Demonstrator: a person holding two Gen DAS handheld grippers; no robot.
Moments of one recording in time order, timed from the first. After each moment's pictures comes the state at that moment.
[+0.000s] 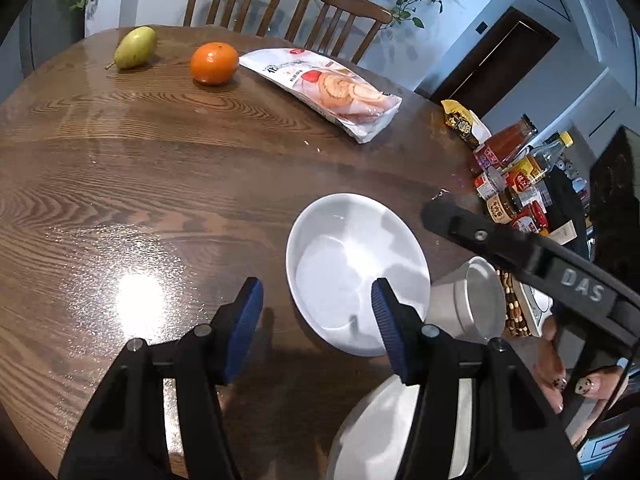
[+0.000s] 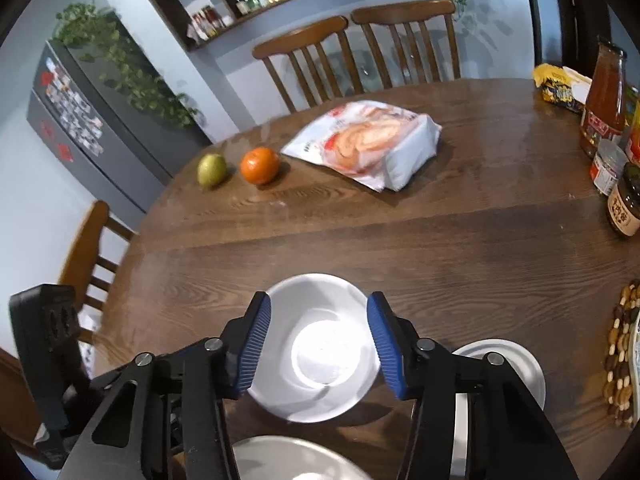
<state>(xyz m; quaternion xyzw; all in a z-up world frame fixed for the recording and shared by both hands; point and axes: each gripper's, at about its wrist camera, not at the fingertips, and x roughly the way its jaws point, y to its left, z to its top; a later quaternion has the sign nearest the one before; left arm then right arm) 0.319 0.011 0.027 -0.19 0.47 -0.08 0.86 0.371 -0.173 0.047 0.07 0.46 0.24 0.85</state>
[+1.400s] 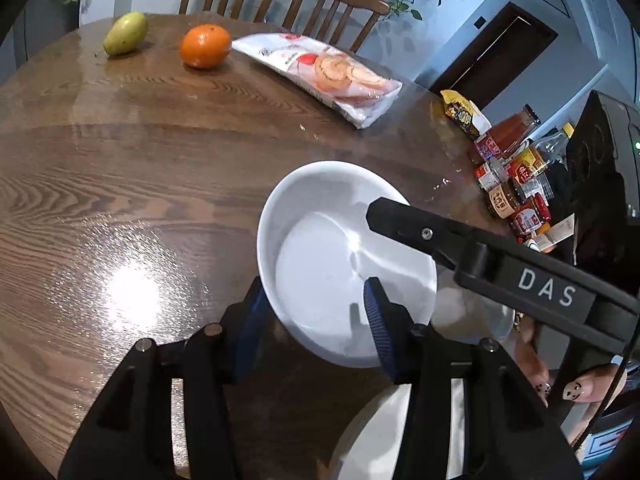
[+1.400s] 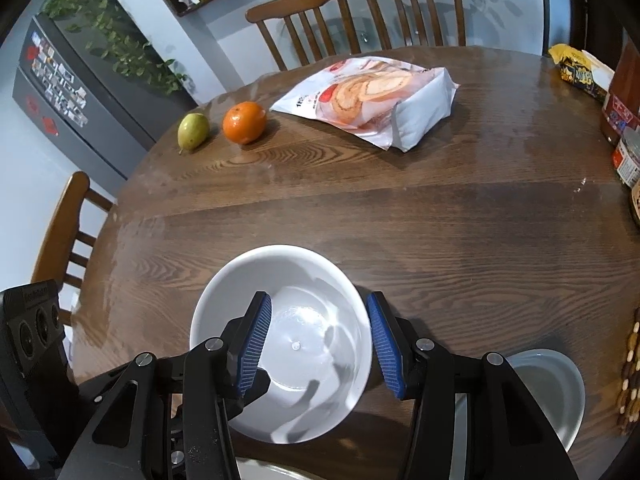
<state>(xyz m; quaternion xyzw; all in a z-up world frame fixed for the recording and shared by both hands) 0.322 0.003 0.014 -0.19 0.48 -0.09 0.85 0.382 -0.151 0.018 0.05 0.50 0.25 0.83</state>
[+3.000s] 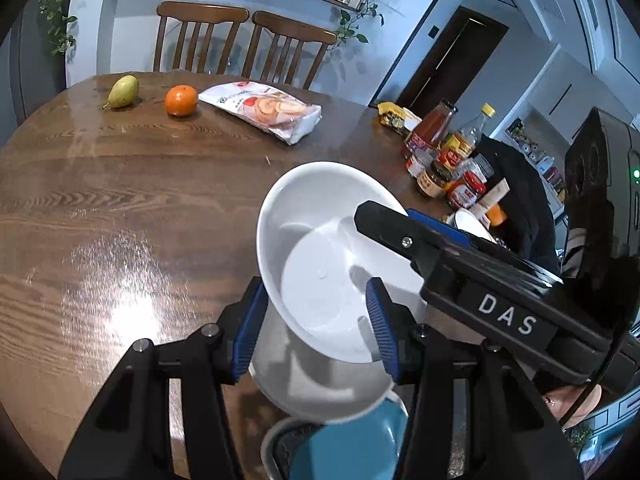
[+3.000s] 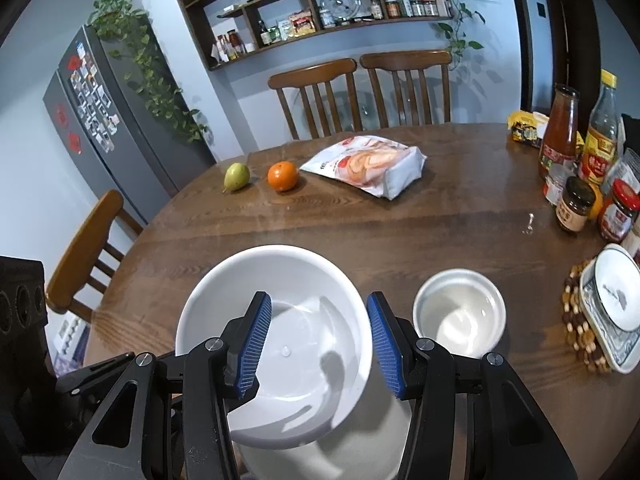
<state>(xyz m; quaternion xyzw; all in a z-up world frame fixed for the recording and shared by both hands) 0.209 -0.036 0.081 -0.15 0.42 -0.13 0.89 0.264 -0.185 0.087 0.04 0.38 0.23 0.89</state>
